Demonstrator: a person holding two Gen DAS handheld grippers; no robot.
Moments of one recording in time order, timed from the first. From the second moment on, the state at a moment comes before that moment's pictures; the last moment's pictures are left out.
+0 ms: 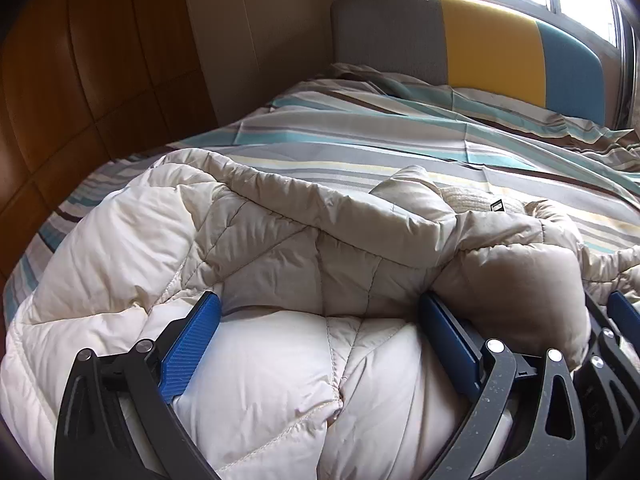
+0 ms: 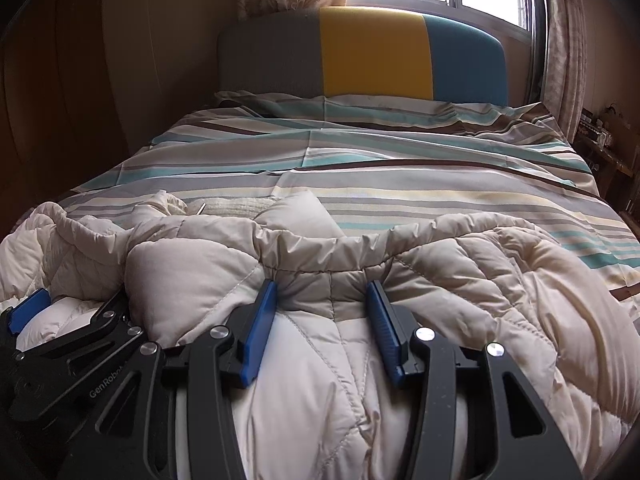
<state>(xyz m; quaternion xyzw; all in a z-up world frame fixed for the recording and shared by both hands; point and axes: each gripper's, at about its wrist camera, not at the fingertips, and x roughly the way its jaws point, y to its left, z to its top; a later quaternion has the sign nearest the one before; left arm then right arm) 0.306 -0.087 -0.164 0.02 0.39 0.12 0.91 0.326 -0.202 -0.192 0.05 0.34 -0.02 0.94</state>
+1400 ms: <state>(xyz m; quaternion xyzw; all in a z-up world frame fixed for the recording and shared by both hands) 0.088 0.085 -0.142 -0.22 0.34 -0.01 0.91 0.146 -0.172 -0.161 0.06 0.33 0.10 0.94</state>
